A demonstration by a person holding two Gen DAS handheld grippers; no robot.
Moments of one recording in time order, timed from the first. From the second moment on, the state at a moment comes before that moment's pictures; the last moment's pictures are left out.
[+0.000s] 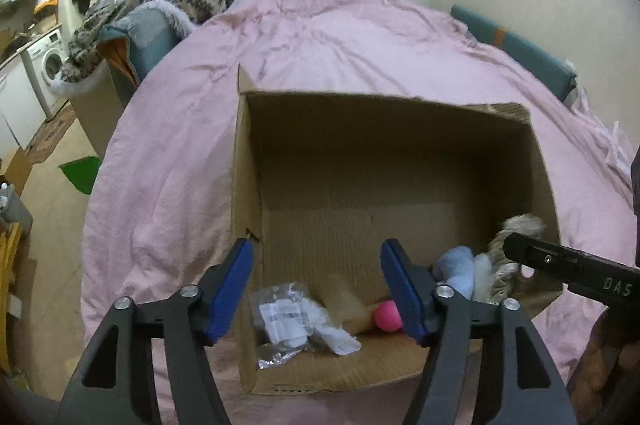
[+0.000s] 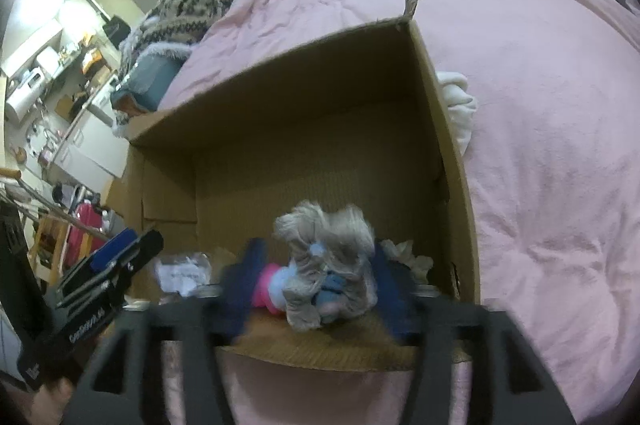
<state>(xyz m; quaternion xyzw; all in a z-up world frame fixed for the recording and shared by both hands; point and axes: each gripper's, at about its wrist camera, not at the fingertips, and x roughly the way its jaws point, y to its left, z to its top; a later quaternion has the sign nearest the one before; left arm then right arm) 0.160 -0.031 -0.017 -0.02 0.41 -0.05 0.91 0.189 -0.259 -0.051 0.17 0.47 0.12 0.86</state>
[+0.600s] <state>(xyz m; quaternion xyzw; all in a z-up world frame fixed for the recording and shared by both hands) 0.130 -0.022 0.024 -0.01 0.37 -0.04 0.93 0.164 -0.268 -0.012 0.16 0.40 0.11 0.89</state>
